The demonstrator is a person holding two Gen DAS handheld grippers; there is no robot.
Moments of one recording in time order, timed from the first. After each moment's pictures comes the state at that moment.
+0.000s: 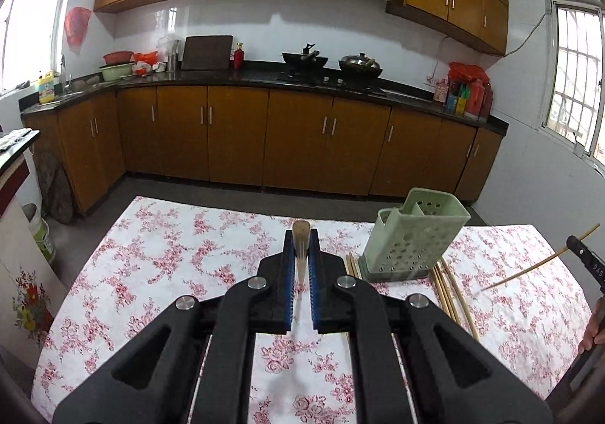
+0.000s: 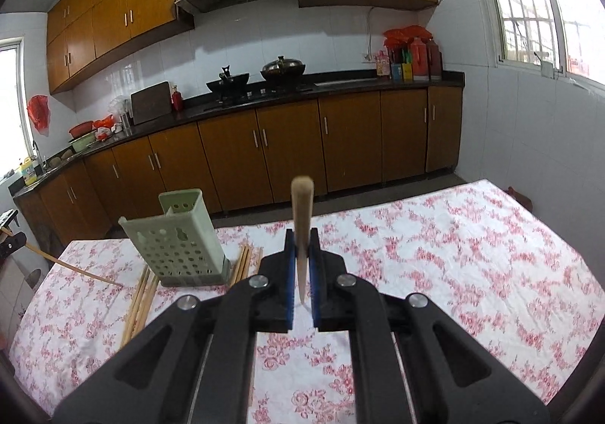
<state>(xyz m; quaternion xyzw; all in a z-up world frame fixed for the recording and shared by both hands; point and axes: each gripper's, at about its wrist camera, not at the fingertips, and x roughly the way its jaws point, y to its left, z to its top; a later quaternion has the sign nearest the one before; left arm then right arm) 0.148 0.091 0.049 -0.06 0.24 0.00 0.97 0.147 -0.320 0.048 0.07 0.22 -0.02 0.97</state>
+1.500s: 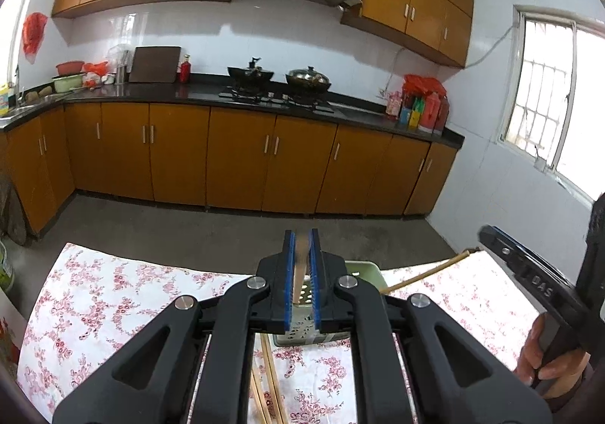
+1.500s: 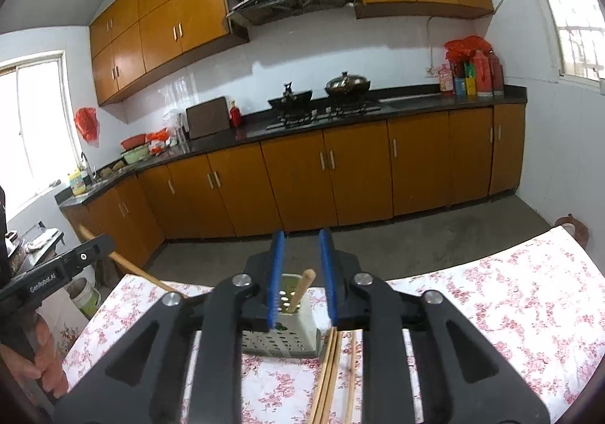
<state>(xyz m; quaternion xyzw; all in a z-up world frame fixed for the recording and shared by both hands) 0.209 0.026 0.116 -0.08 0.22 -0.10 0.97 0.214 -0.257 0.113 0.09 0.18 0.09 0.98</state>
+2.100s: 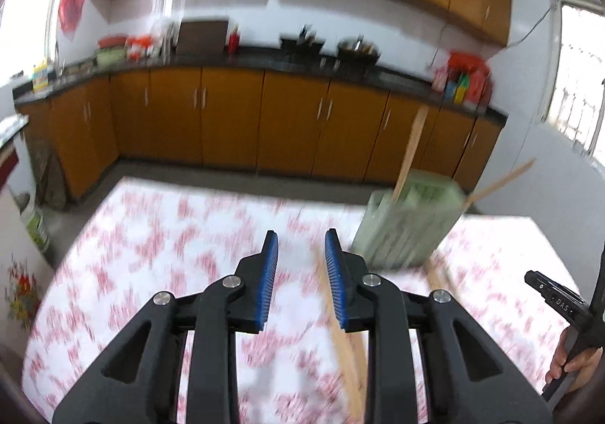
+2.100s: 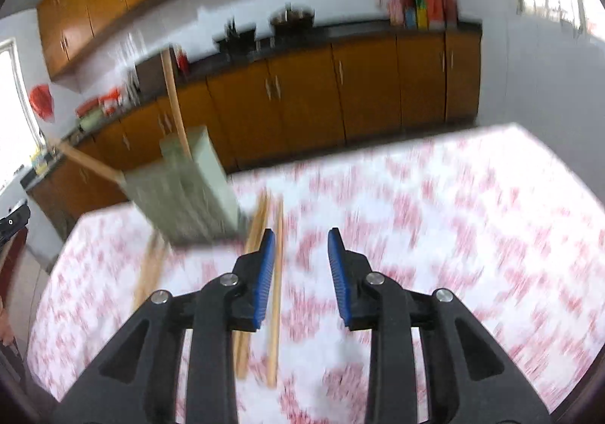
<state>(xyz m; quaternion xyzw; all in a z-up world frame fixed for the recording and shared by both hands) 0.167 0.076 0.023 -0.07 0.30 -0.01 0.95 0.182 -0.300 -0.035 0.10 0.35 0.03 0.93</state>
